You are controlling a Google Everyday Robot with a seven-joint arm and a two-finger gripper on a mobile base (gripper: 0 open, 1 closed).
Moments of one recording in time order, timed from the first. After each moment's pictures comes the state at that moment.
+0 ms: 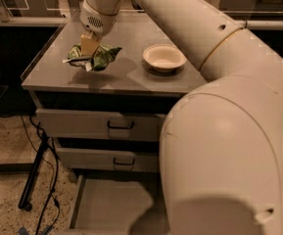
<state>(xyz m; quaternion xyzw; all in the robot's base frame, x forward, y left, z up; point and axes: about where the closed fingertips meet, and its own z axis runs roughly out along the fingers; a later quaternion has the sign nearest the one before) 0.680 0.138 0.918 -0.65 0.72 0.10 0.22</state>
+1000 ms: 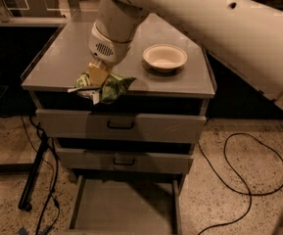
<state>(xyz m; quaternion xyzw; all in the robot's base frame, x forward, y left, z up) 0.567 0.102 0.900 -0.60 0.77 0.11 0.18</state>
